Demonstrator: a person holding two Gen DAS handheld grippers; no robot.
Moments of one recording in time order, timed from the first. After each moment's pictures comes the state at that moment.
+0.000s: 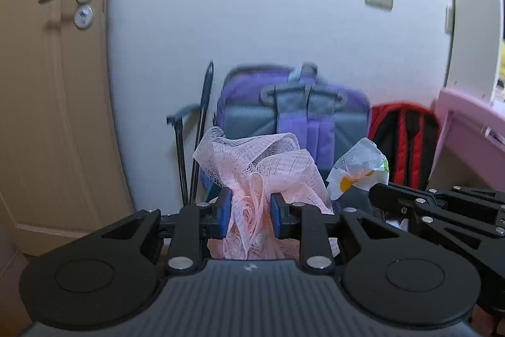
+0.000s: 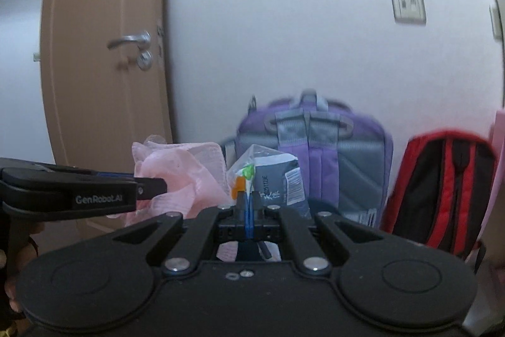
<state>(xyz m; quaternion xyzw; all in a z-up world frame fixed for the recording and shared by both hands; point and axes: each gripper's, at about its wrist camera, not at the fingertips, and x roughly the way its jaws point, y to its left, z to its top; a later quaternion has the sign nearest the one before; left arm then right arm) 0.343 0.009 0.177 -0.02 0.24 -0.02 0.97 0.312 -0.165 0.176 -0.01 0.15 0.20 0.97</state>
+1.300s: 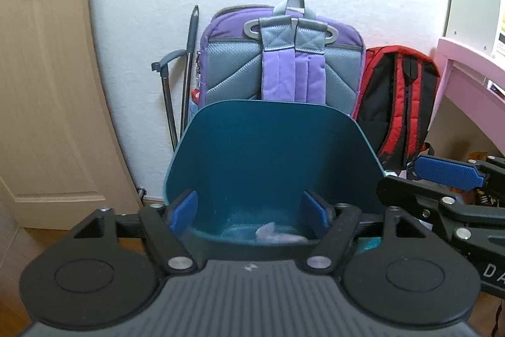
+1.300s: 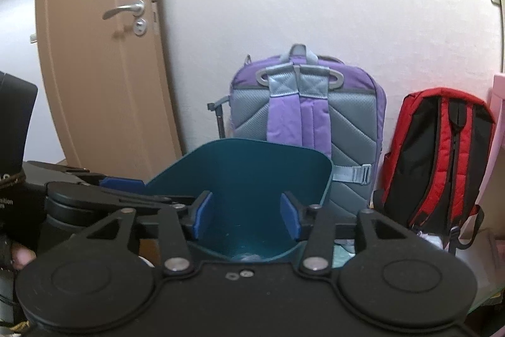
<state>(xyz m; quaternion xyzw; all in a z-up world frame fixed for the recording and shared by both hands) 0.332 -0.007 0.149 -0.01 0.32 -0.03 0.95 0.286 -0.182 0.168 -0.01 0.22 0.21 0.95</state>
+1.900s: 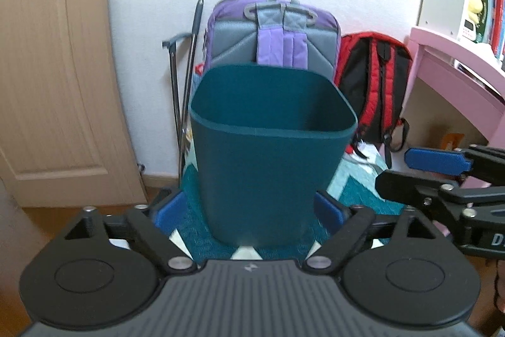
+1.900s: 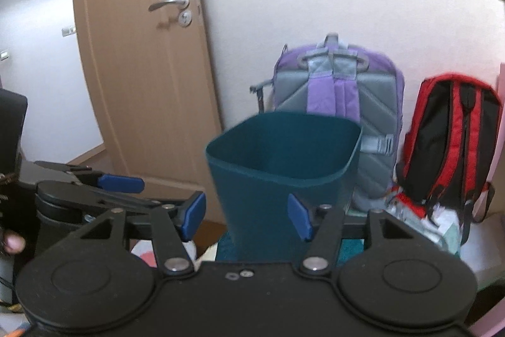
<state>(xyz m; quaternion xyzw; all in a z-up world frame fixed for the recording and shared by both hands) 0.218 0.014 0.131 -0.02 0.34 -0.06 0.94 0.194 -0.185 0.155 0.00 0.24 0.26 0.94</state>
